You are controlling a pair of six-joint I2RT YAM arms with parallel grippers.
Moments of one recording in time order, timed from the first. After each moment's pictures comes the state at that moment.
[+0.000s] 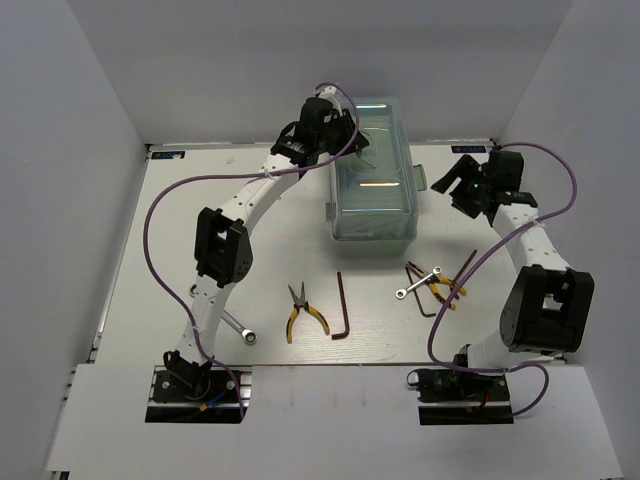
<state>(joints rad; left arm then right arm) -0.56 2.33 2.29 -0.30 0.20 -0.63 -0.06 1.52 1.18 -0.33 -0.24 0.57</state>
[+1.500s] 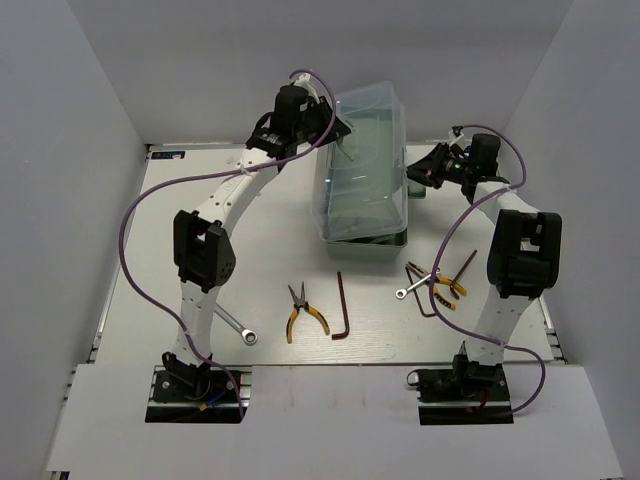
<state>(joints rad) -0.49 2.18 2.20 -0.32 0.23 -0.69 -0.06 1.93 1.37 0.10 -0.93 0.75</state>
